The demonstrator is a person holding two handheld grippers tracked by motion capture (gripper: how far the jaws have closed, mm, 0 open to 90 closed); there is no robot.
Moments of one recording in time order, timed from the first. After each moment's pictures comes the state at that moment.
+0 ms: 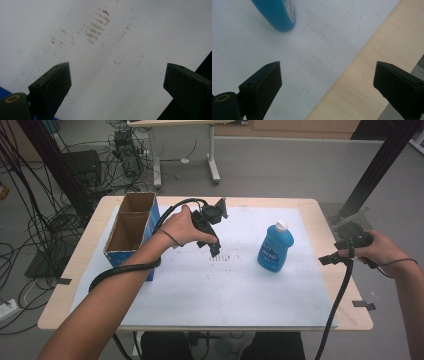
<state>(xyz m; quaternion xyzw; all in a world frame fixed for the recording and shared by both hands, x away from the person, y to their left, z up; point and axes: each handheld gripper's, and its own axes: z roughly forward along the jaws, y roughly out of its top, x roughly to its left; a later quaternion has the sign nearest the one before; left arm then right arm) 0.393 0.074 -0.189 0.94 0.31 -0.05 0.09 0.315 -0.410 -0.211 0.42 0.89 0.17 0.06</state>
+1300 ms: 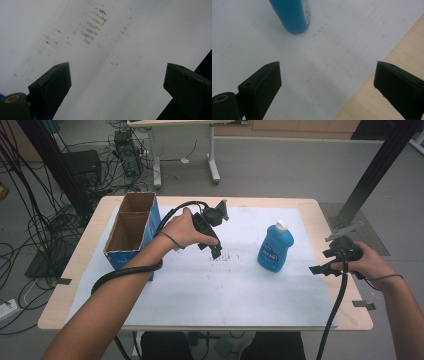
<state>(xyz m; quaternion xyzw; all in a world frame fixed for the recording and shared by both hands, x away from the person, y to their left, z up) 0.393 0.074 -0.197 0.94 0.32 -0.06 0.09 0.295 -0.419 -0.257 0.38 0.89 0.23 0.06</state>
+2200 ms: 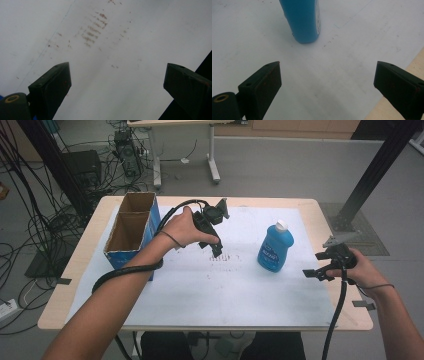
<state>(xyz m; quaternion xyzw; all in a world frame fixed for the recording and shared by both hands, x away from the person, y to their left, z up) 0.394 0.076 -0.195 0.94 0.32 -0.06 0.10 0.278 -0.428 -0.288 0.36 0.88 0.30 0.07</state>
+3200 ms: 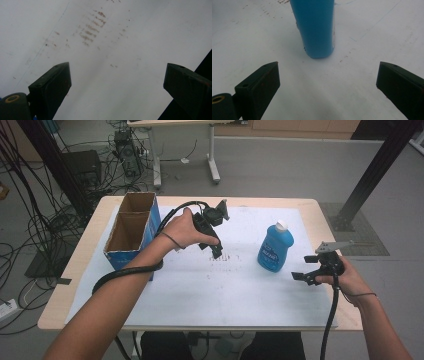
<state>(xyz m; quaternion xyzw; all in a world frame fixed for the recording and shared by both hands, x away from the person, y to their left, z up) 0.394 0.076 -0.199 0.94 0.32 -0.06 0.10 0.265 -0.429 -0.337 0.36 0.85 0.38 0.07</state>
